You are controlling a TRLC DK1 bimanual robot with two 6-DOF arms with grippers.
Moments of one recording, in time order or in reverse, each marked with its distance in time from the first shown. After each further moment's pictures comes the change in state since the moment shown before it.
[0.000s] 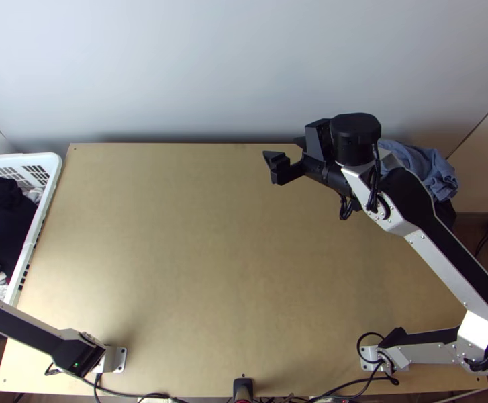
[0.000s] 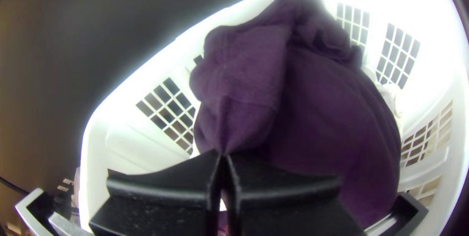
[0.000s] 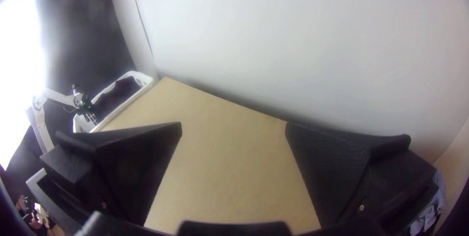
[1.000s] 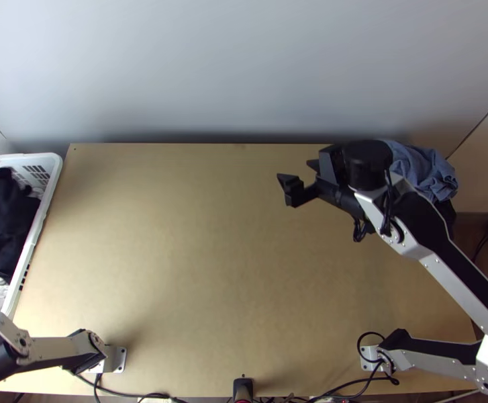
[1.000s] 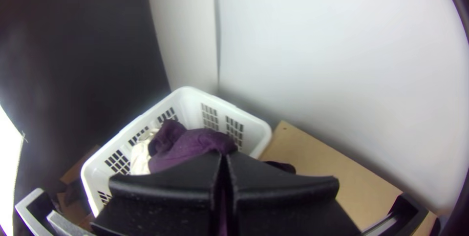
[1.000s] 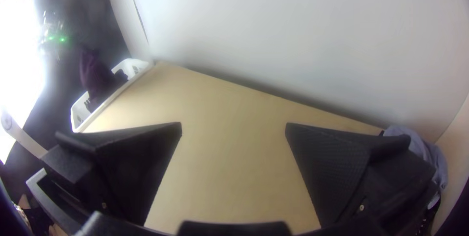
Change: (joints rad) left arm -0.420 -0.646 0.349 -0.840 0.070 -0.292; right arm -0.015 -0.155 -0.232 0.015 0.002 0.009
